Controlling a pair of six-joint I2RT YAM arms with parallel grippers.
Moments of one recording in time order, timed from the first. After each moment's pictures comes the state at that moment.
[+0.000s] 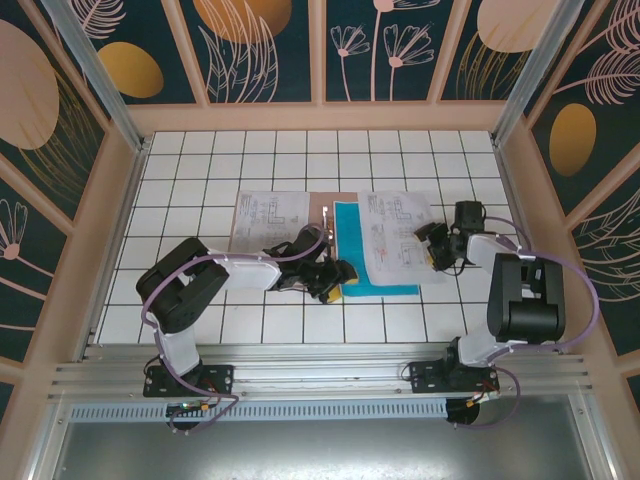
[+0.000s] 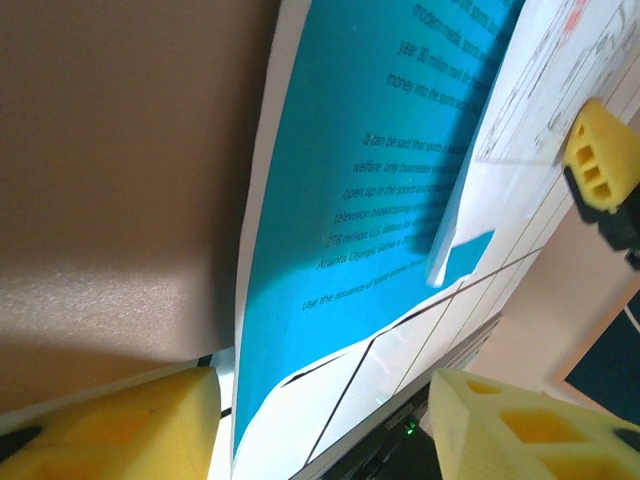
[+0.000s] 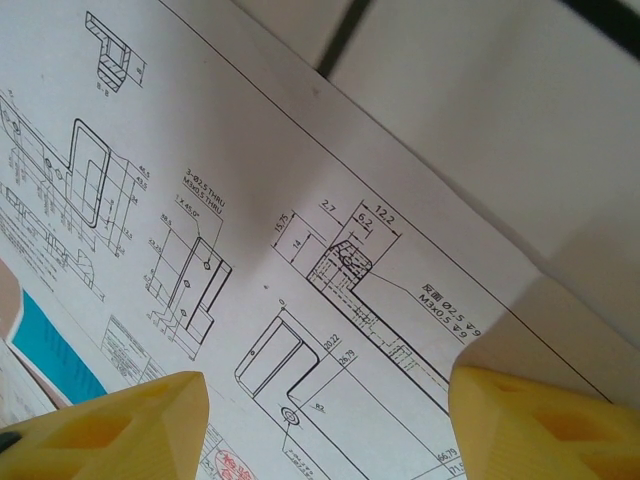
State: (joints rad) left arm -0.85 1.84 0.90 0.09 0.51 -1.42; right arm -0.05 1.53 0.70 -0.26 -0.37 0.94
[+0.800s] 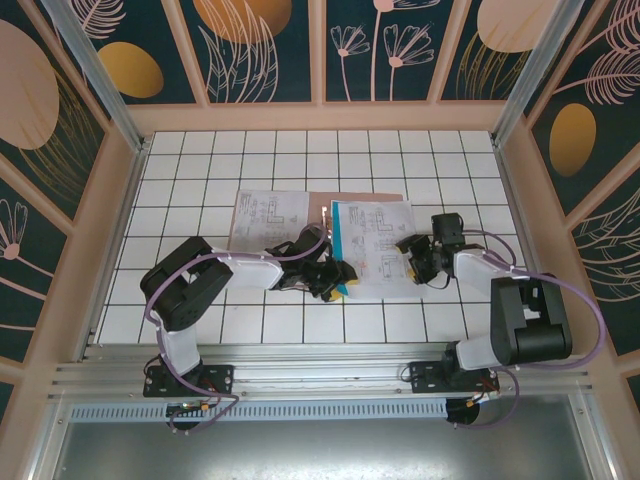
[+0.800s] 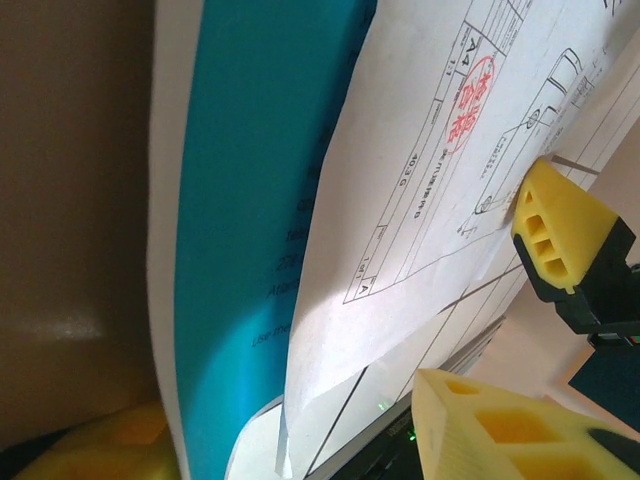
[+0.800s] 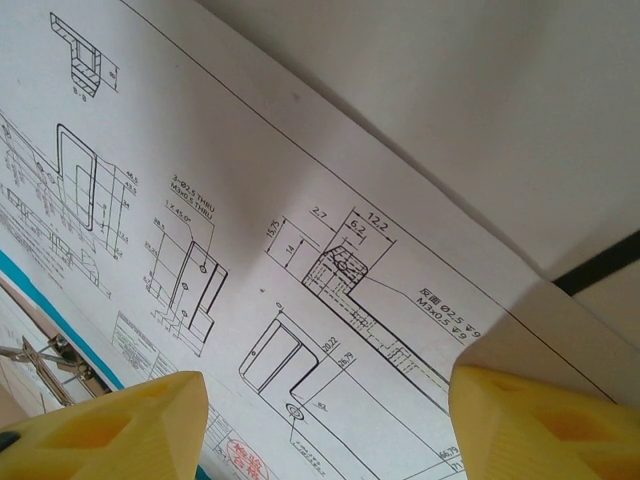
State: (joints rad) left arm -0.85 1.86 0.91 0.10 0.51 -1.42; right arm 0.13 1.41 0.59 -0.24 -0.34 1.16
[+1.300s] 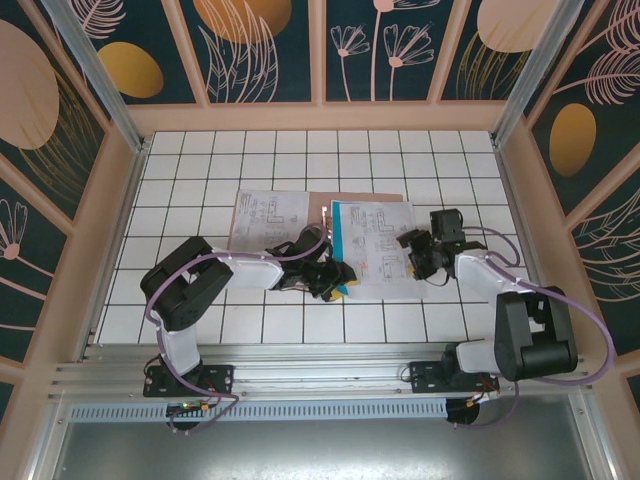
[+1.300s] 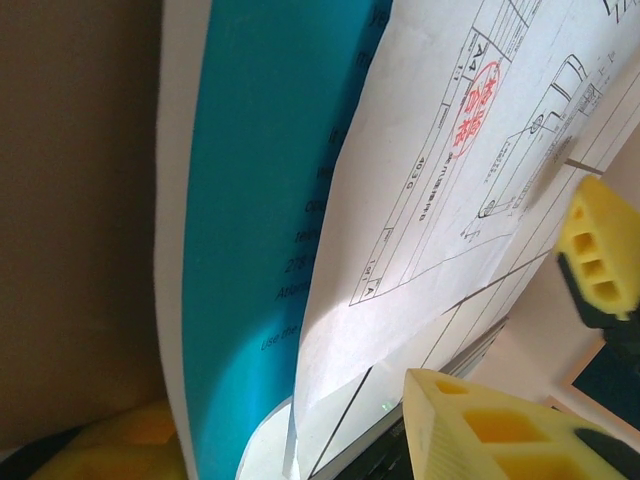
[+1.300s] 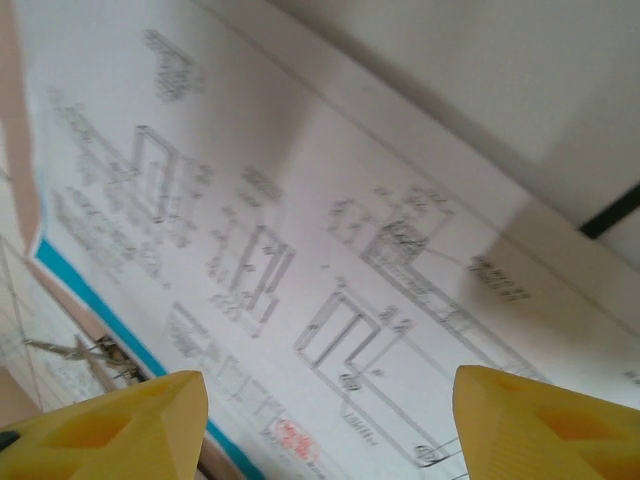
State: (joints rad) left arm -0.85 1.86 0.91 0.09 0.51 -1.41; right arm 0.17 1.33 0.64 -0.31 -0.28 1.23
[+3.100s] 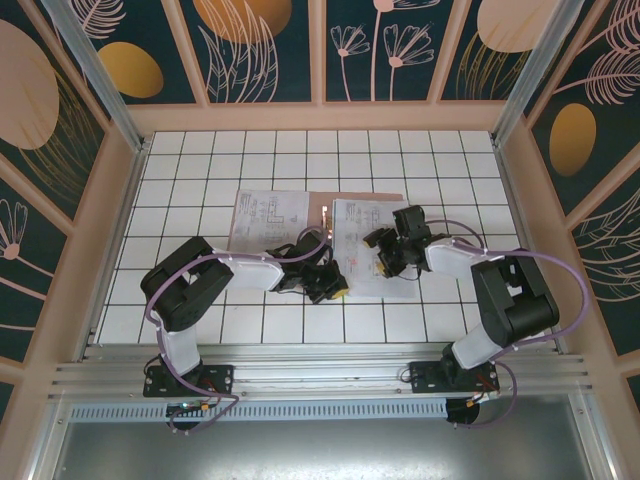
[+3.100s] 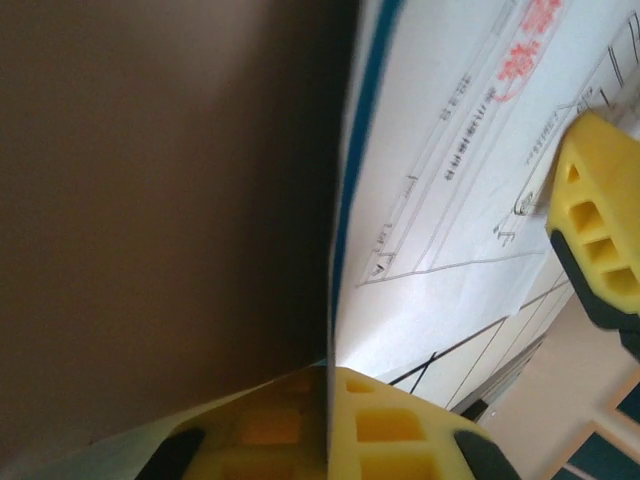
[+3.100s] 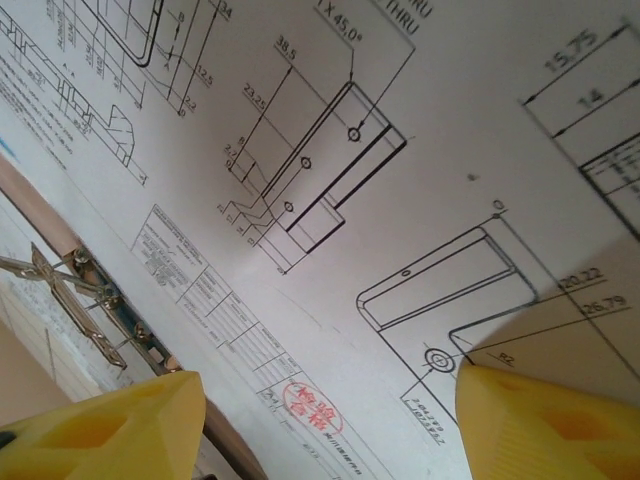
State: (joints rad) left arm -0.86 1.86 0.90 0.04 0.46 -1.38; right arm 0.38 1.55 0.71 -0.16 -0.31 1.32
